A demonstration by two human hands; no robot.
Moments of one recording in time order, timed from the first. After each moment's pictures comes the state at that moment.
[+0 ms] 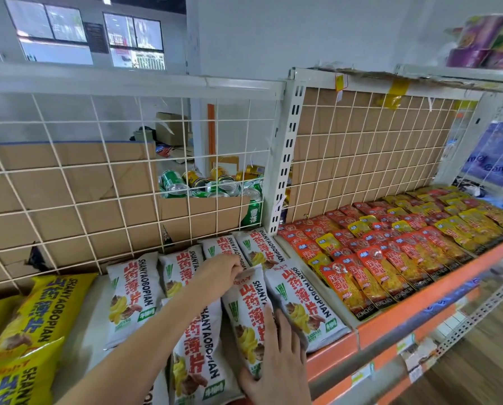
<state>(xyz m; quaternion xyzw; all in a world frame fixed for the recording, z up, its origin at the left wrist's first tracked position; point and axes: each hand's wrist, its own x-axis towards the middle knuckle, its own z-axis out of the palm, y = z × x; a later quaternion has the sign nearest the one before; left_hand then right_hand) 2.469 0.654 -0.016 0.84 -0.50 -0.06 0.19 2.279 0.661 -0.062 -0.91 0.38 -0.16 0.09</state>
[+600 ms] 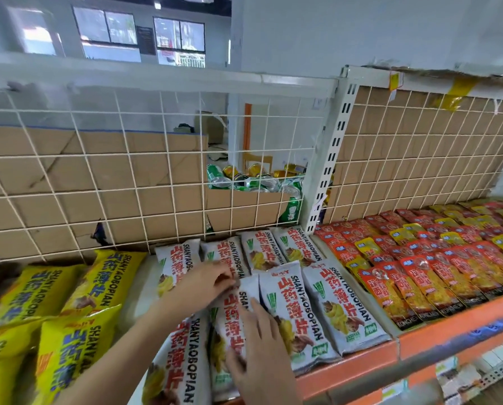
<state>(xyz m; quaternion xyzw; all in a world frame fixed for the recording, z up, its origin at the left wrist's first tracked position) 2.495 0.755 -0.024 0.84 -0.50 -0.07 0.20 2.318 0.708 -0.053 -0.96 0.19 -0.15 0.15</state>
